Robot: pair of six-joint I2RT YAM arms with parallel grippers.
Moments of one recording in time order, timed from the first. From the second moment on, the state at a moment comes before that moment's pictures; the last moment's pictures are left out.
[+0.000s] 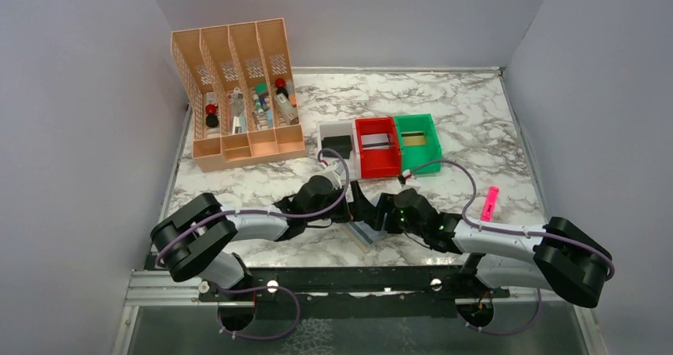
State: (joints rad) left arm -0.92 1.44 0.46 0.54 0.18 -0.97; right arm 0.93 1.18 0.34 0.16 0.13 0.89
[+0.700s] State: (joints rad) left arm -0.94 1.68 0.60 0.70 0.26 -1.02; right arm 0.88 0.99 0.27 0.02 0.30 0.86
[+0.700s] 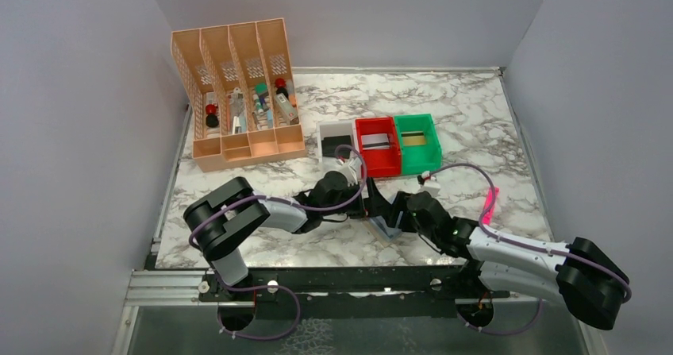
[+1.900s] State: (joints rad) left arm -0.97 1.51 0.41 0.72 0.15 -1.10; right arm 0.91 1.19 0.17 0.50 -0.08 1.06
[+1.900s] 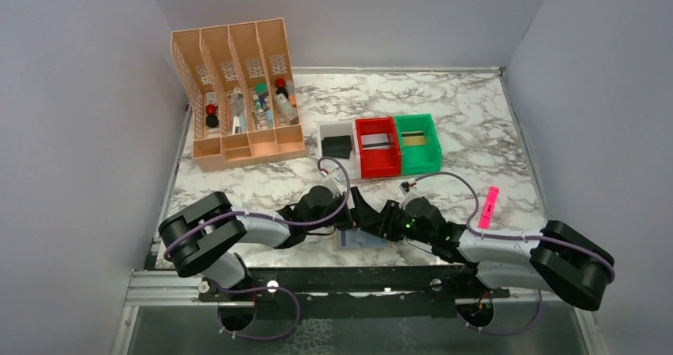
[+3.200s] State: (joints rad) left arm -0.96 1.20 0.51 0.18 -0.17 -0.96; right arm 0.93 0.81 0.37 -0.06 0.06 0.77
